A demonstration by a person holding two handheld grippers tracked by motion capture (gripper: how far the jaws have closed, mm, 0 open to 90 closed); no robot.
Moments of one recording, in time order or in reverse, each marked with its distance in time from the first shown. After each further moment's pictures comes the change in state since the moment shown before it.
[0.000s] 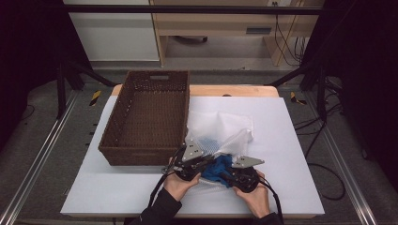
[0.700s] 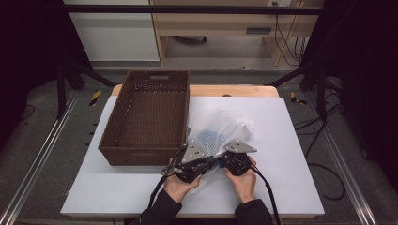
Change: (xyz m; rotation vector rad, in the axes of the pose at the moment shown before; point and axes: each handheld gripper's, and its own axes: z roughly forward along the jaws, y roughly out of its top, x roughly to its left) left arm -0.005 0.002 -0.006 -0.014 -0.028 0.006; right arm -0.012 0.033 0.035 -0.132 -0.184 0.053
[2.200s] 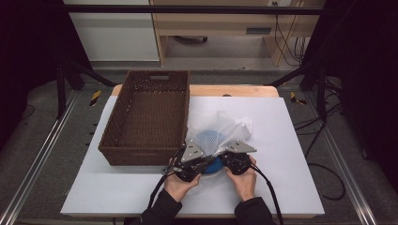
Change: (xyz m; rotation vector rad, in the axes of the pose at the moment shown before) left arm 0.007 -0.007 0.006 0.000 0.010 -0.022; right arm -0.003 0.000 0.000 -0.022 0.017 -0.045
